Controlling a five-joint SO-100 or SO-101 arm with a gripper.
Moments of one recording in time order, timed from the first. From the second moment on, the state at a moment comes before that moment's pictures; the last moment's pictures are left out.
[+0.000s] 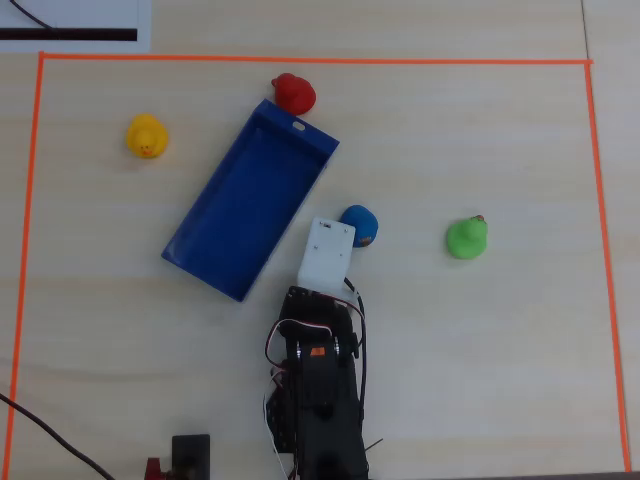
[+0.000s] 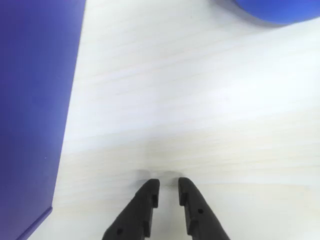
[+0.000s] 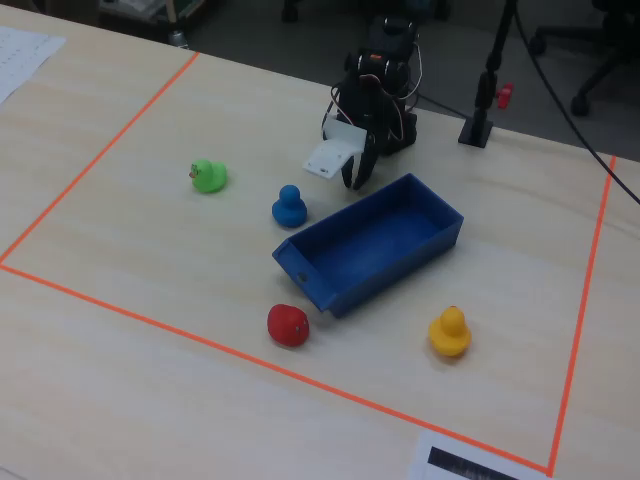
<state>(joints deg) -0.6 189.8 178.6 73.1 -67.2</state>
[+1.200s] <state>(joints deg) 0.6 189.8 178.6 73.4 -73.6</state>
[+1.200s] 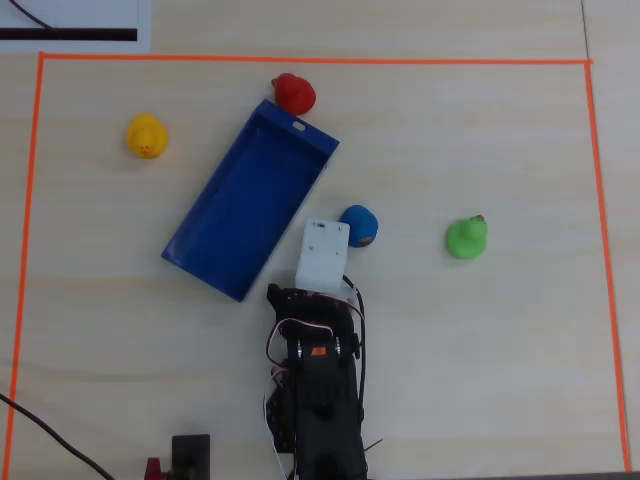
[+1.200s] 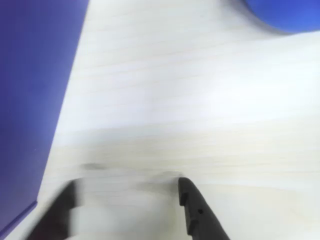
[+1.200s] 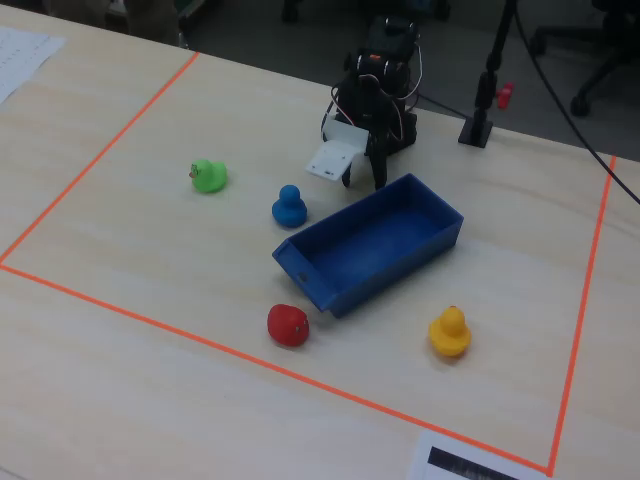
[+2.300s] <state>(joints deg) -16.3 130.3 92.8 94.0 -54.8</state>
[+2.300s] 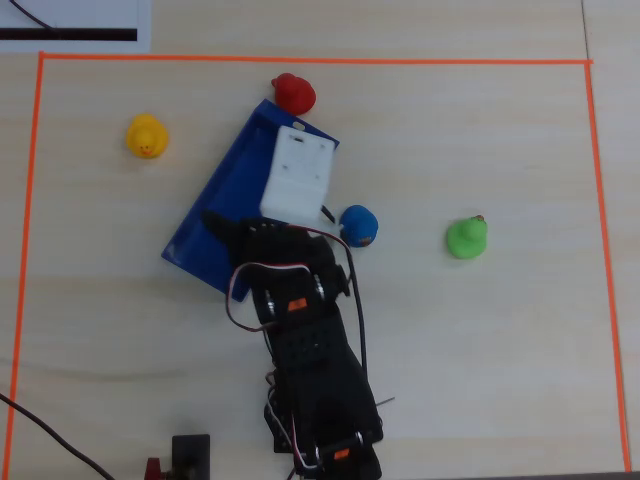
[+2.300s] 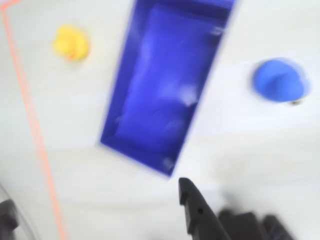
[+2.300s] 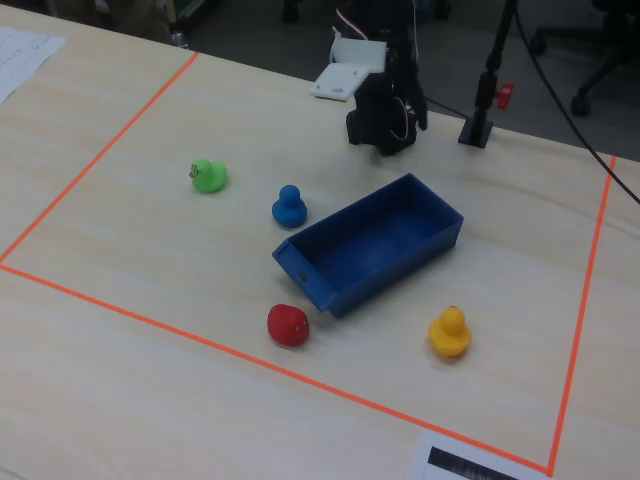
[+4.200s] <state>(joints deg) -26.5 60.2 56.7 63.1 -64.6</state>
